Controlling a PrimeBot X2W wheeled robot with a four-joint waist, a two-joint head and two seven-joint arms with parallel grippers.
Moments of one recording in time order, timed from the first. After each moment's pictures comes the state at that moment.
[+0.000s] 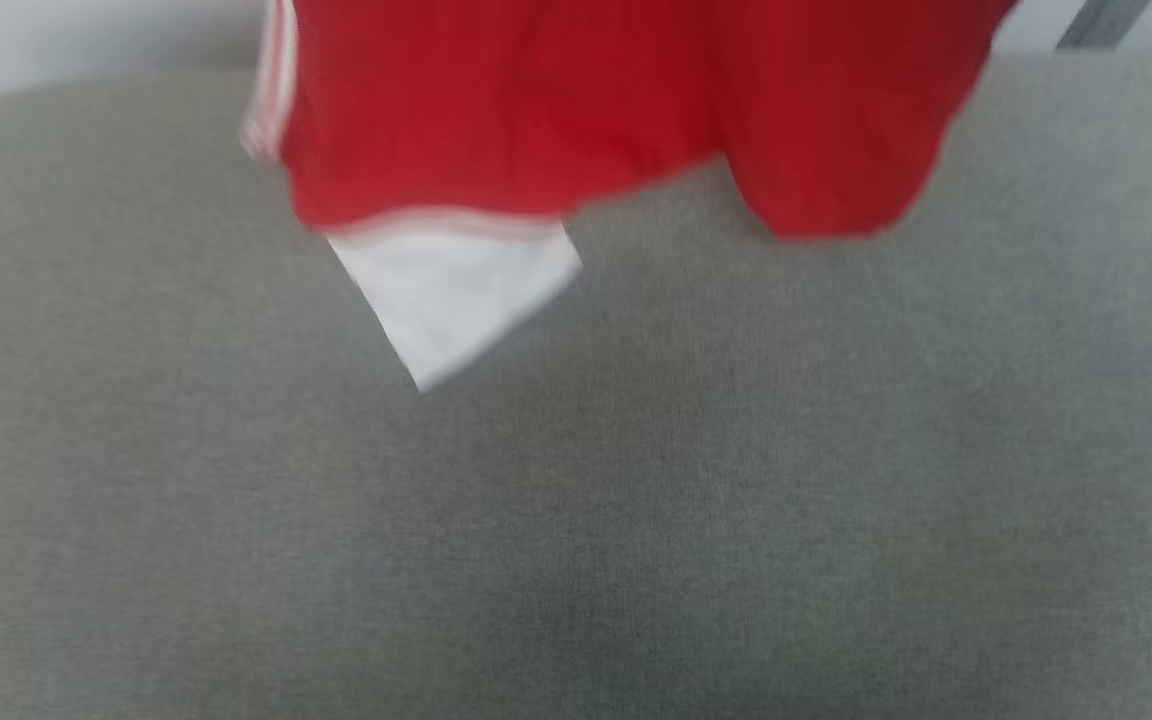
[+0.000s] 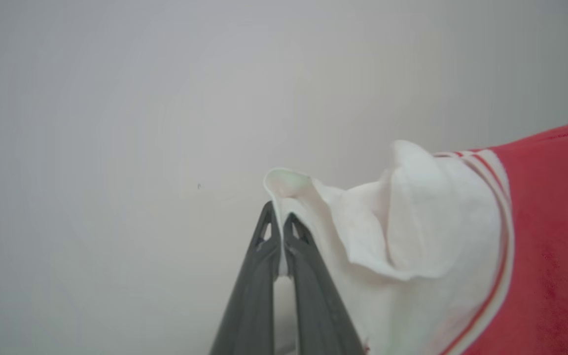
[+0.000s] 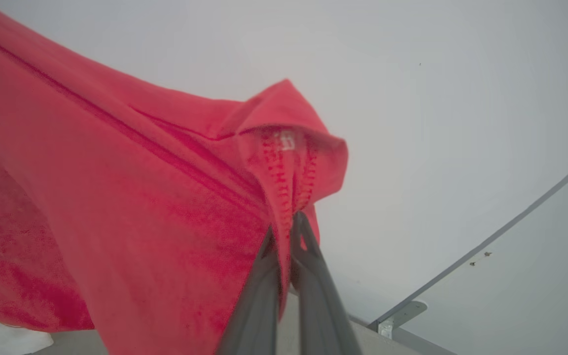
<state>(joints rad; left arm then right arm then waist) -1.56 0.66 -0.88 0.65 -0.86 -0.03 0.29 -1.39 -0.54 0.72 0.68 0.77 0.13 0.38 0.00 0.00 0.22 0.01</state>
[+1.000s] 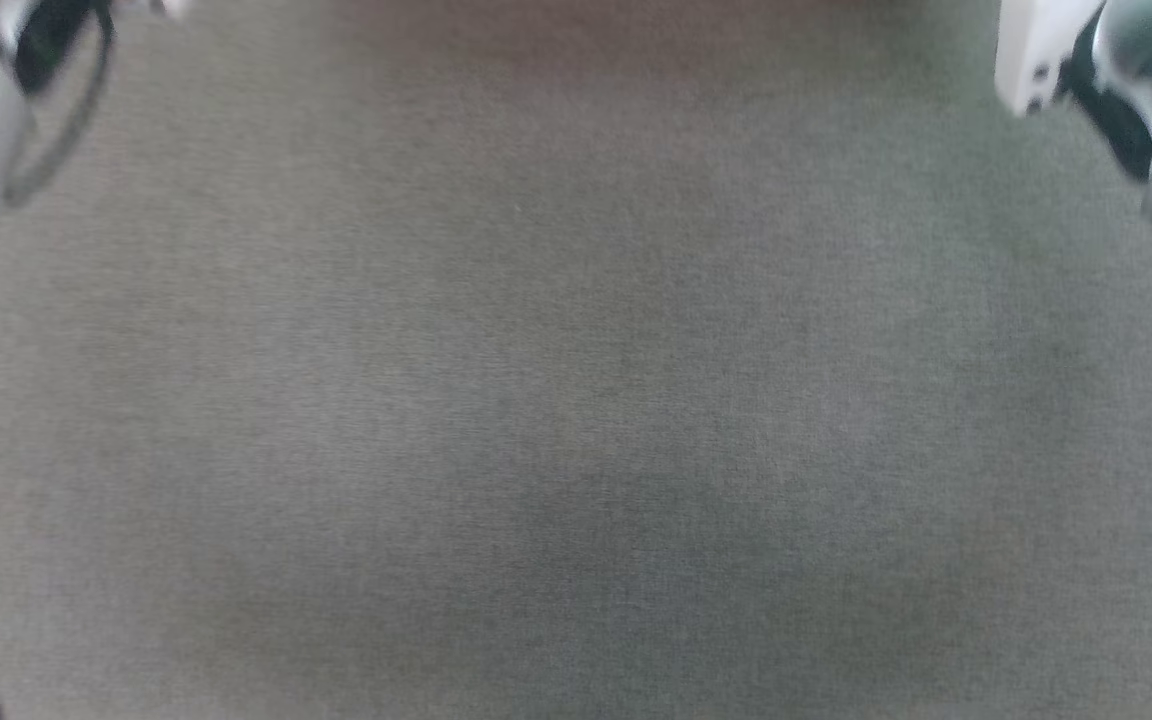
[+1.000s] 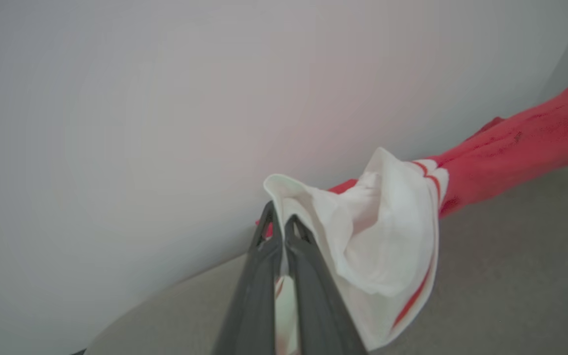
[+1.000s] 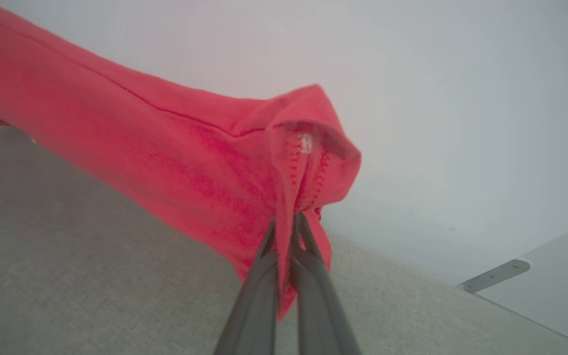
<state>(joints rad) -1.54 0.50 -1.03 0.93 -0.92 -0.13 -0.01 -1.35 -0.34 0.70 1.08 0.57 0.13 -0.04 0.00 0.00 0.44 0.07</state>
